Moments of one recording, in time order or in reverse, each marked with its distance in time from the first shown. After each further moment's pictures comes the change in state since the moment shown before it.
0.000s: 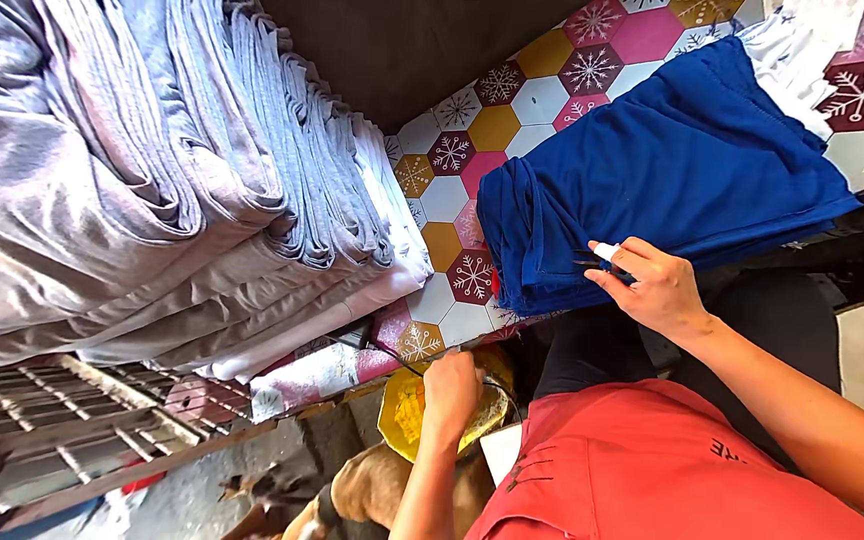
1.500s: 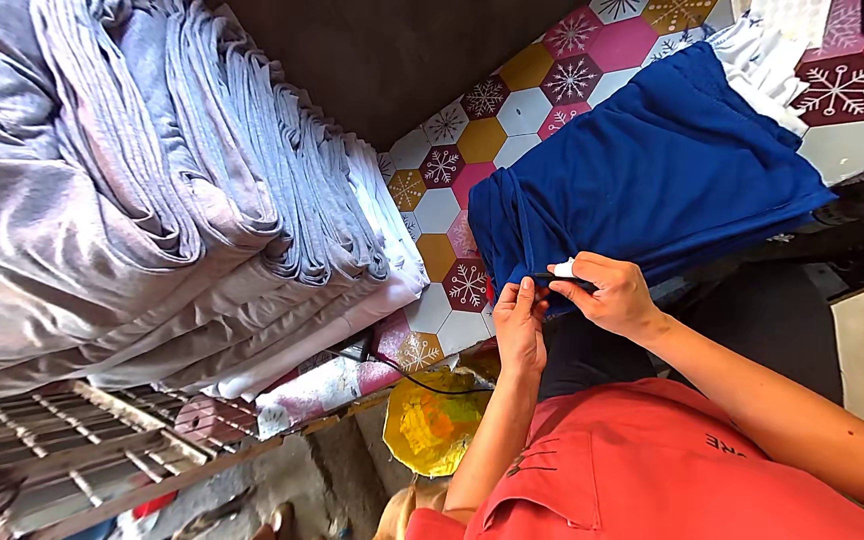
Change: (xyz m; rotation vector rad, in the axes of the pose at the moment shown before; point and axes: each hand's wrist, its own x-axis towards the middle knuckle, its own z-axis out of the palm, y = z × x) left_hand 0.048 0.113 0.013 -2.056 0.267 0.257; right_hand 0.006 -0.018 0.025 0.263 0.063 -0.050
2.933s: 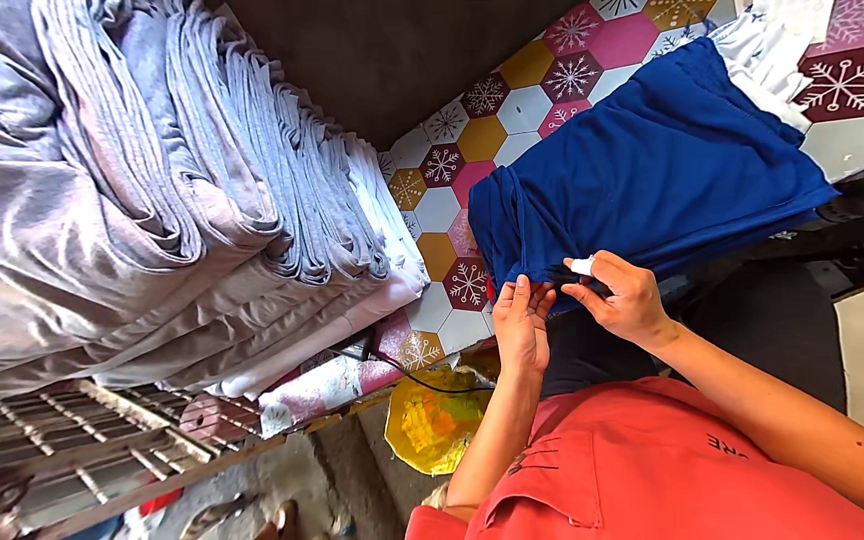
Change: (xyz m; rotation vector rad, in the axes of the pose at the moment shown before) left_hand -0.006 0.008 0.007 -0.074 0.027 -0.041; right_hand -0.015 0.007 -0.004 -0.025 0.097 -0.037
